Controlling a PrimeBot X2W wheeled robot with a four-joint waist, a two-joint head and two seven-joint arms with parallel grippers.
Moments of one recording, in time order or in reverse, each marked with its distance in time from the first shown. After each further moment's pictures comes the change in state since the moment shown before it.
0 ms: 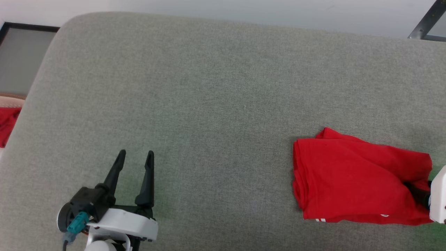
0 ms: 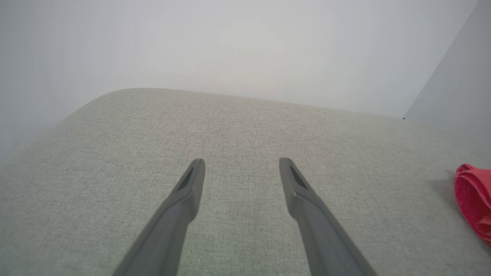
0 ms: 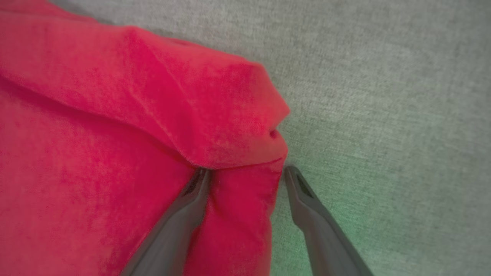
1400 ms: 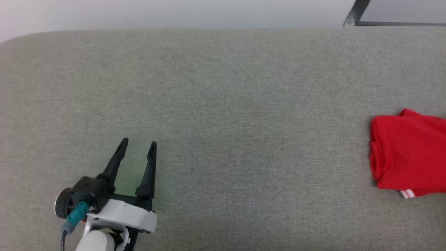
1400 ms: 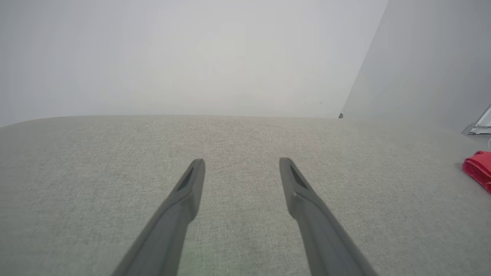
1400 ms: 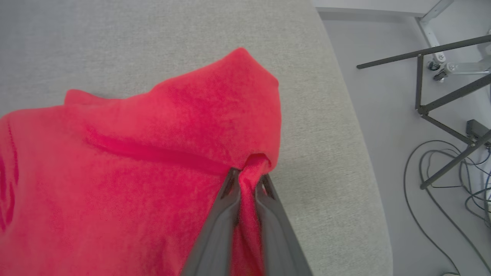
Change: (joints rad) left arm -0.048 0.034 -0.028 -0.002 0.013 -0.018 0.005; right arm -0.078 -0.200 -0.154 0.216 0.007 0.000 -0.313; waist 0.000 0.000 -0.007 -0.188
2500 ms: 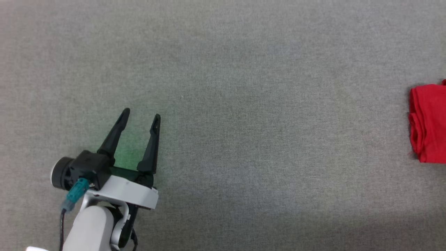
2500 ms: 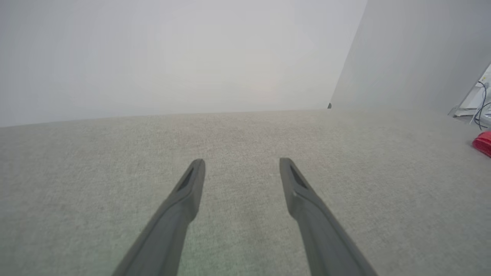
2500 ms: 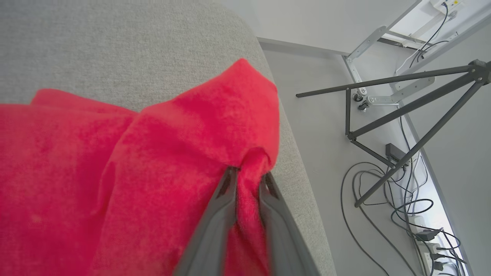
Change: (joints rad) left arm -0.116 0.041 -0.040 -0.026 0.020 -0.001 0.024; right arm -0.272 0.037 0.022 0.362 -0.305 0.000 -0.345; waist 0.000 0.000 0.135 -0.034
